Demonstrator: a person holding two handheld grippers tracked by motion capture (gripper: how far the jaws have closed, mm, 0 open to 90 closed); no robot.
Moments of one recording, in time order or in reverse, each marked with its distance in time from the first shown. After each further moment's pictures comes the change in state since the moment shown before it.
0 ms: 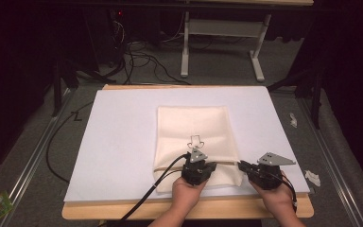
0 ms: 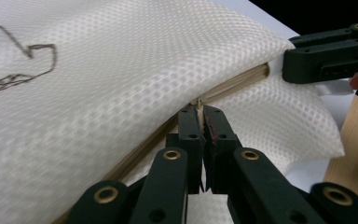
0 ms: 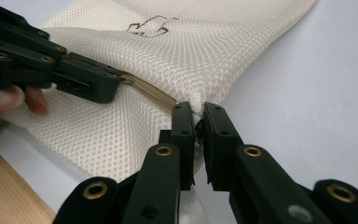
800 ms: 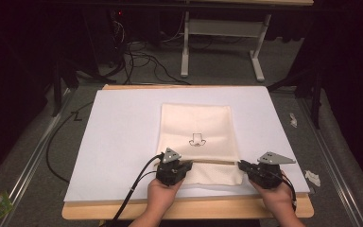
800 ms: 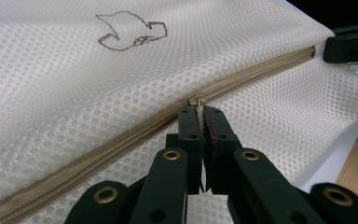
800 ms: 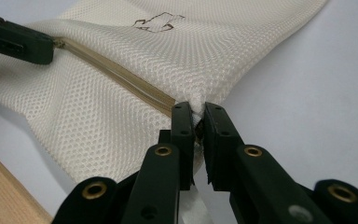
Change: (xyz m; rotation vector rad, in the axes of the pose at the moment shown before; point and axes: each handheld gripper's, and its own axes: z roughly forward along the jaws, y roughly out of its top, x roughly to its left) left arm 0.041 -0.013 -0.057 -0.011 0.089 -0.013; right arm -0.003 0.000 0.004 0.009 0.000 0.017
